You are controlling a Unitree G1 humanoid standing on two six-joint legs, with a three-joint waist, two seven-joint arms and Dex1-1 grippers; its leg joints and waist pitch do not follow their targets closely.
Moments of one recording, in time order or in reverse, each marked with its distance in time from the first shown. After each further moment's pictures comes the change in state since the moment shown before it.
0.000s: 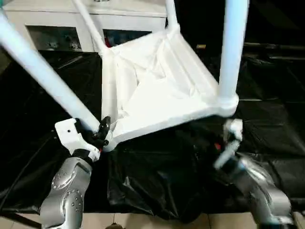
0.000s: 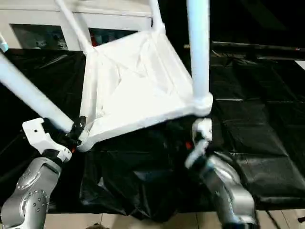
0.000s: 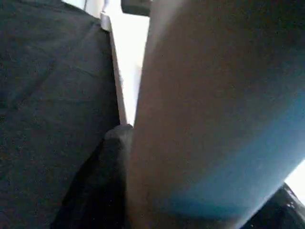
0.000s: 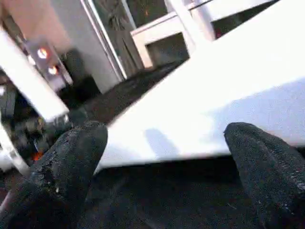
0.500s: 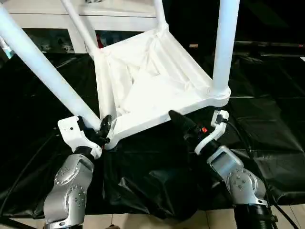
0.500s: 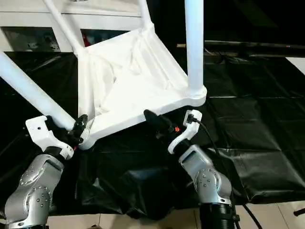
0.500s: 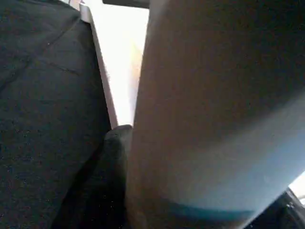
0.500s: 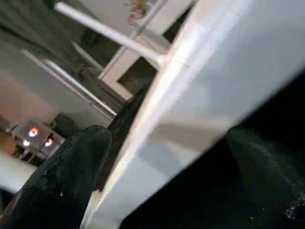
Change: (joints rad) left arm -0.022 -0.022 -0.003 0.034 0.018 -0.004 0.005; right arm -0.157 0.196 -0.140 0.165 0.171 0.208 -0.301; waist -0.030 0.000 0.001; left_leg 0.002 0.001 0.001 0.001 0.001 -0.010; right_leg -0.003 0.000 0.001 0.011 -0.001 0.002
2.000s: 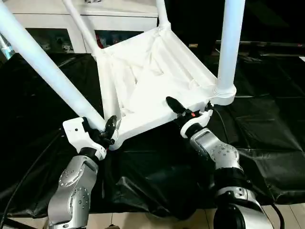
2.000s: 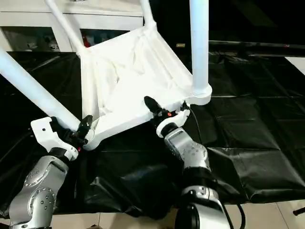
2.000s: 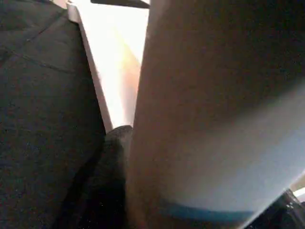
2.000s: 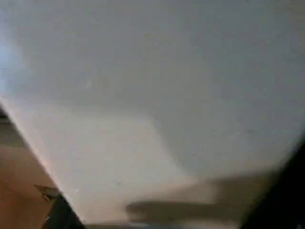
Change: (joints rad) left arm 0.018 -0.012 -0.036 -0.009 0.000 -0.014 -0.020; right arm -0.351 0.088 -0.265 0.500 0.171 0.004 -0.105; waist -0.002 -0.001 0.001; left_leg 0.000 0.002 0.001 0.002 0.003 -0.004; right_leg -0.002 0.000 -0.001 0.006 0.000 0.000
